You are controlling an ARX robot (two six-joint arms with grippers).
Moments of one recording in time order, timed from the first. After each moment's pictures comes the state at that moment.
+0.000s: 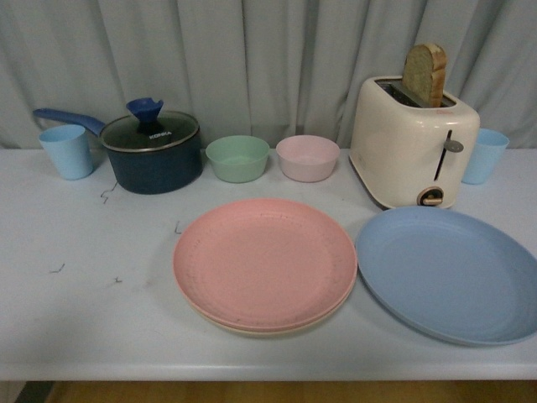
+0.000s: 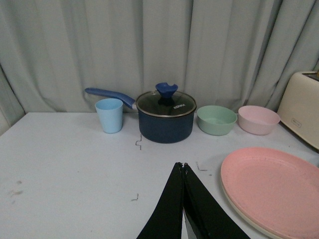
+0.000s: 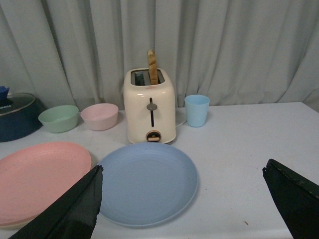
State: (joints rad) left arm 0.00 0.50 0.01 0.49 0.00 -0.01; right arm -0.01 0.00 0.01 0.00 0.00 0.01
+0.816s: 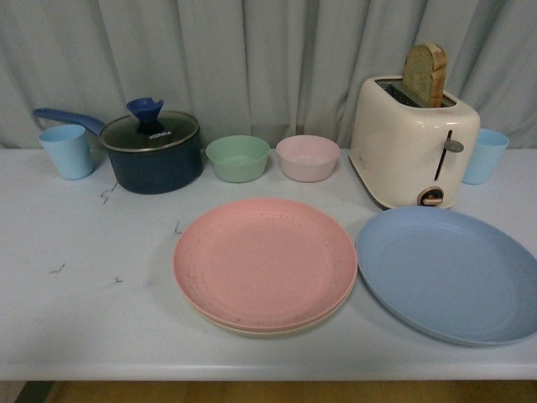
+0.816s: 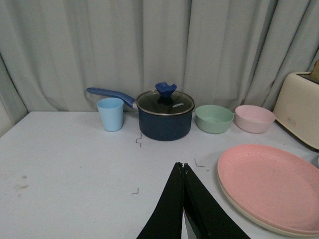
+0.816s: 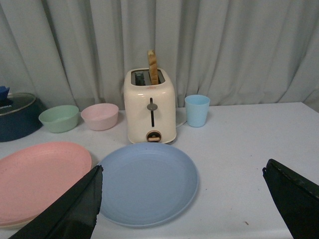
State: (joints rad) left arm 0.00 0.18 0.01 0.18 0.00 -0.01; right arm -0.01 0.00 0.01 0.00 0.00 0.01
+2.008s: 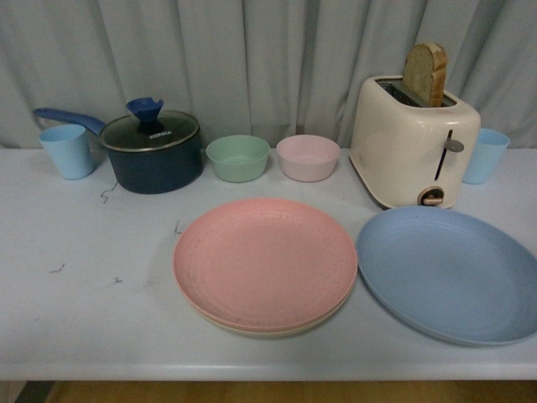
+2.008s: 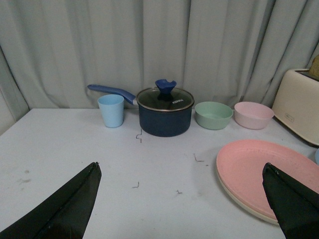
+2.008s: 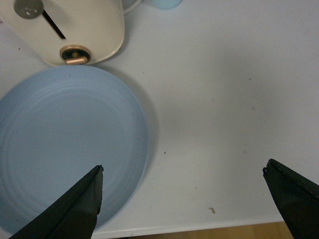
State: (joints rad) left arm 0.00 0.01 0.01 0.00 0.00 -0.01; right arm -0.28 1.60 0.94 -0.09 -0.19 -0.15
